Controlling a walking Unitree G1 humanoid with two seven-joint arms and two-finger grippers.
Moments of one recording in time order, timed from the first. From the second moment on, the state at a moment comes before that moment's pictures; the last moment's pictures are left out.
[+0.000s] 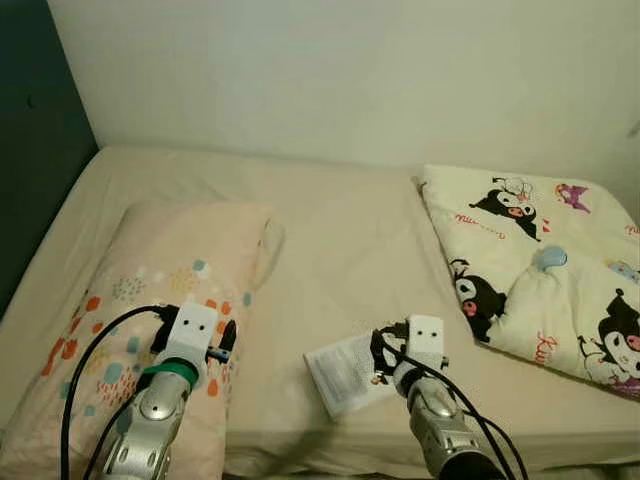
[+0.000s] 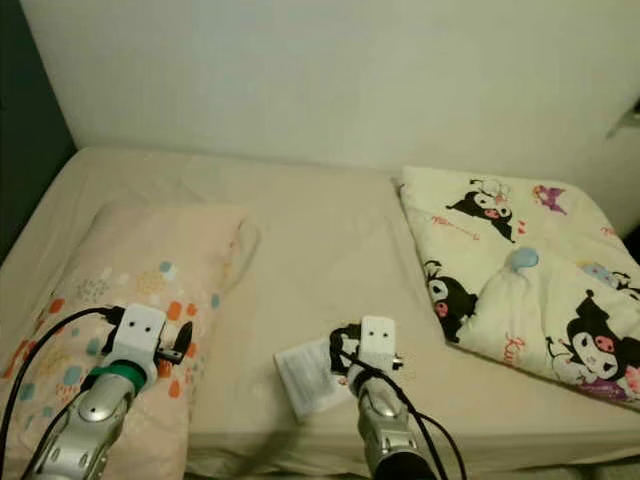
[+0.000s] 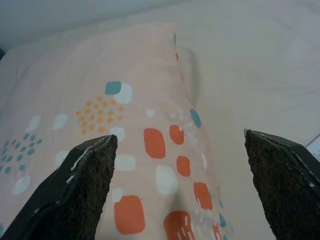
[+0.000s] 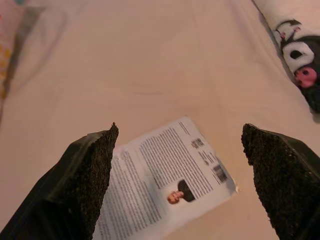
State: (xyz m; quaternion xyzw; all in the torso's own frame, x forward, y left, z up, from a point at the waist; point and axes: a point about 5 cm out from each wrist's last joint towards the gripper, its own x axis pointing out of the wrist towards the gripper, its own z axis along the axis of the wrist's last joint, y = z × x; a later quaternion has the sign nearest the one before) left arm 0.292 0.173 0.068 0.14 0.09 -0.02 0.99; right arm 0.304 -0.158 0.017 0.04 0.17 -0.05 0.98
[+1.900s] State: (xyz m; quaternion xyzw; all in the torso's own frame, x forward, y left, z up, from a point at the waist) left arm 0.325 0.172 0.115 0.11 0.03 -0.04 0.99; right arm 0.323 -0.156 0.018 0.22 0.28 -0.09 0.93
